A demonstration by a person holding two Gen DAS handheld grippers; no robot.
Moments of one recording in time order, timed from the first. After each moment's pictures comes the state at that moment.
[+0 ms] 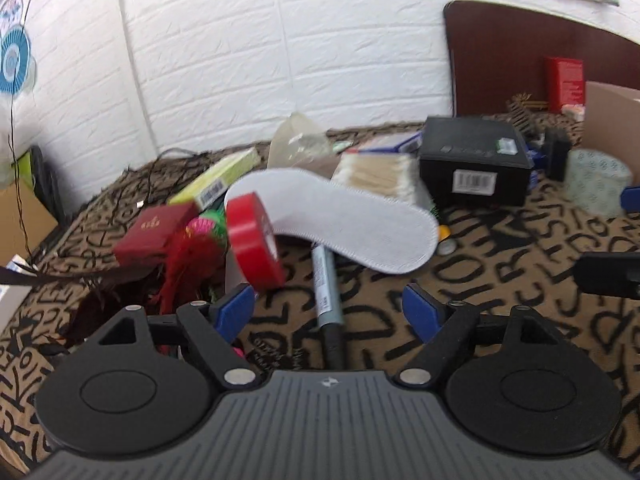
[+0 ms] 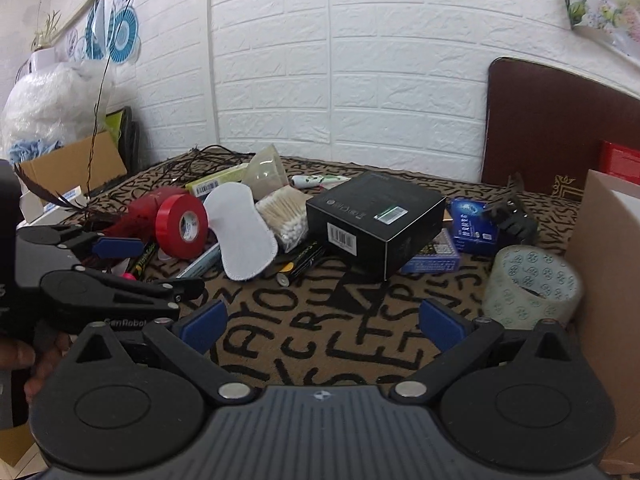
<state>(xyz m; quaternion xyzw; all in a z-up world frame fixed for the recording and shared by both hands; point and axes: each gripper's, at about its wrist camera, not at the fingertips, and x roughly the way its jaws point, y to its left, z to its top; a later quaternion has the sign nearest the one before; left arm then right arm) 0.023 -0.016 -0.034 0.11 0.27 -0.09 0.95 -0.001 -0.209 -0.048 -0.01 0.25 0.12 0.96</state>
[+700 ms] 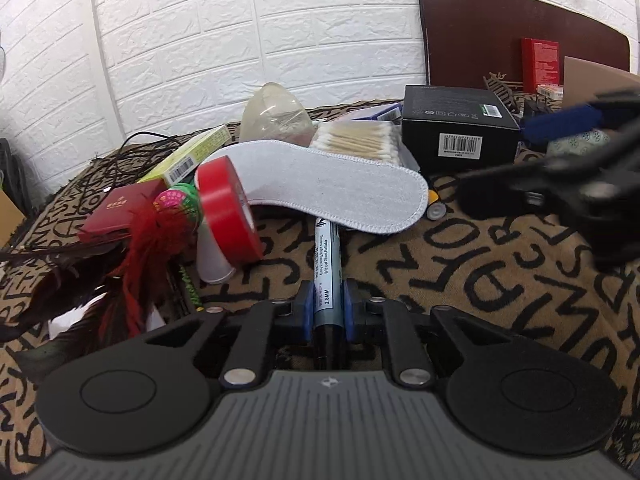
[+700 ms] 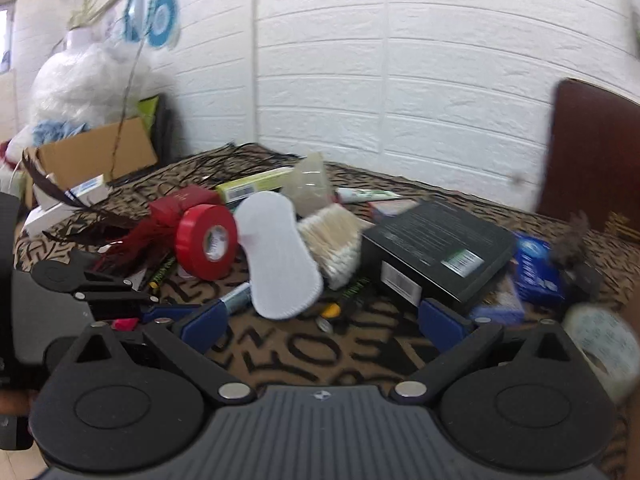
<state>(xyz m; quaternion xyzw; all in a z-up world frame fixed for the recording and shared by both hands) 0.015 -0.013 -0.048 0.12 0.28 -0.13 0.94 0.057 -0.165 -0.044 -0.06 0.24 0.19 0.95</state>
